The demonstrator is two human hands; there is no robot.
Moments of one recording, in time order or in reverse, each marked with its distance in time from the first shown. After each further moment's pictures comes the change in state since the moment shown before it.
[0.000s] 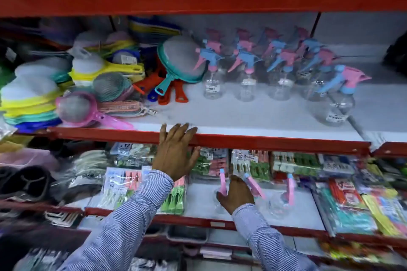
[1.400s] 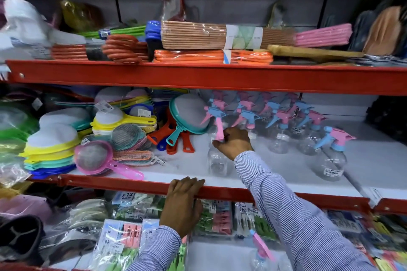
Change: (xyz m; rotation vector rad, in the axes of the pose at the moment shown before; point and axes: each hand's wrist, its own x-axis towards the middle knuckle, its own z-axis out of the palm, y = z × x) left_hand -0.009 -0.003 -0.005 -0.179 0.088 -0.026; right_hand 0.067 -0.149 -0.211 0.235 0.394 -0.258
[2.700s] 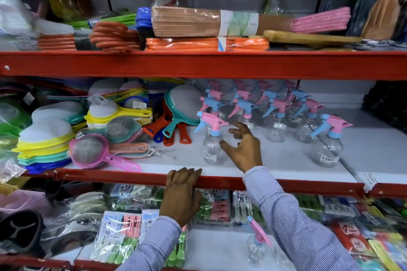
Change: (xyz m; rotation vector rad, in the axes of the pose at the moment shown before) left_hand 0.006 -0.001 0.003 0.022 0.038 0.021; right_hand -0.032 0.039 0.005 0.397 0.162 -0.031
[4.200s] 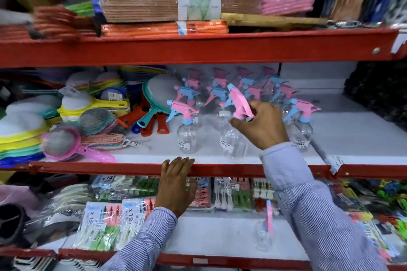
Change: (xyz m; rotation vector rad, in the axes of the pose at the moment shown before) left_hand -0.001 0.064 0.032 0.013 0.013 -0.021; right_hand -0.009 -0.028 -0.130 -0.308 0.035 -0.065
